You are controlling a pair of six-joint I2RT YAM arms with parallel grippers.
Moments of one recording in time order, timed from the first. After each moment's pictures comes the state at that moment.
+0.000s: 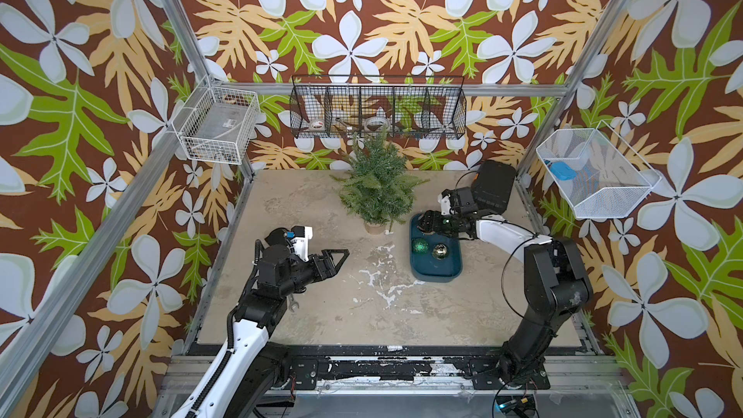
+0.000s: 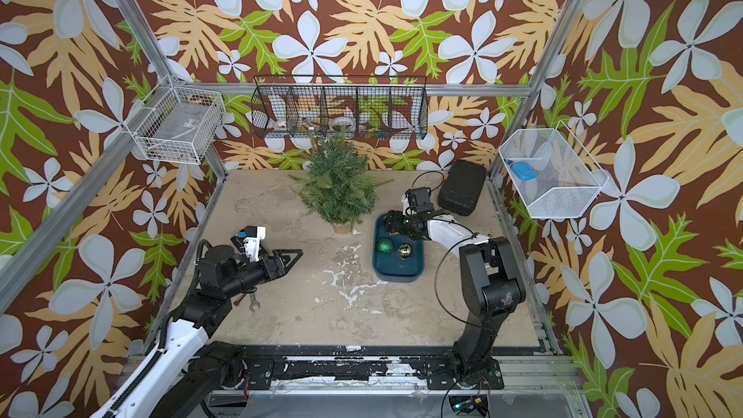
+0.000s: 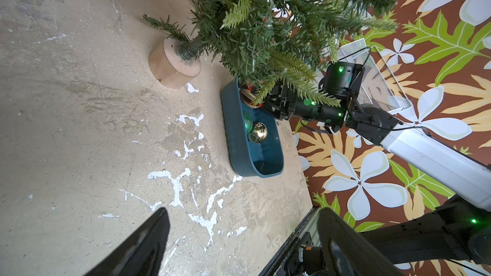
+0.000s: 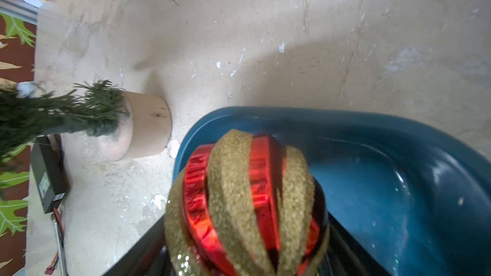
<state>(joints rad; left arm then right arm) -0.23 0.71 0.48 -0.13 0.56 -0.77 0.26 1.76 1.18 -0.32 -0.28 0.45</state>
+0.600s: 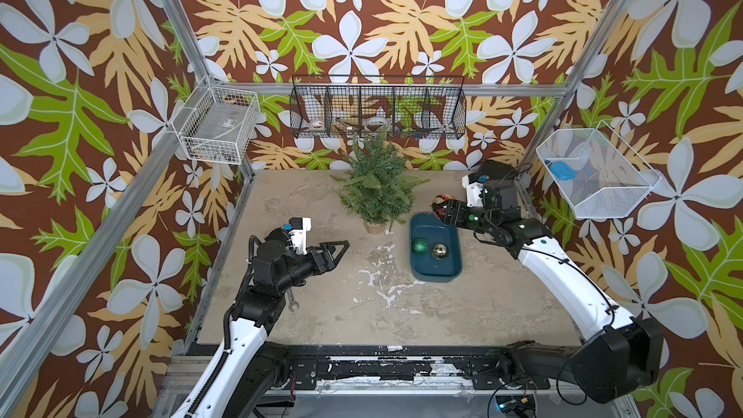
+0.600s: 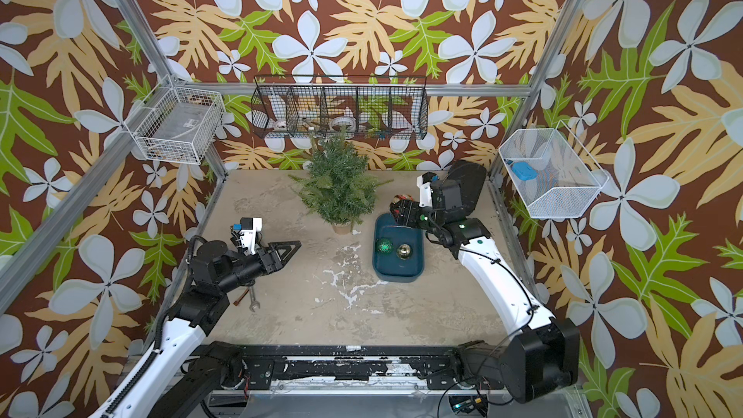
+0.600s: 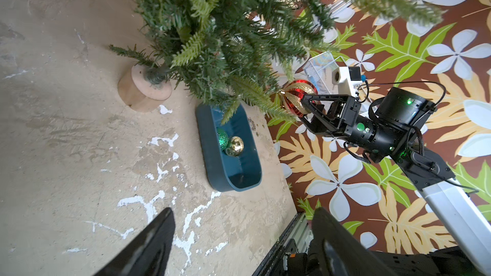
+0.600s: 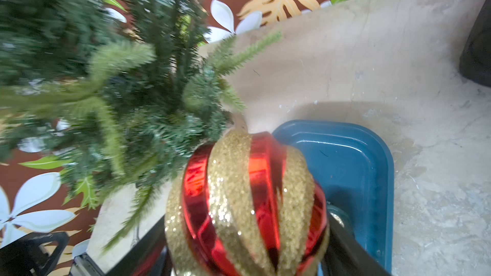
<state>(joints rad) -0.23 0.72 0.55 -0.05 0.60 -0.82 0.26 1.26 1.15 -0.47 -0.31 0.44</state>
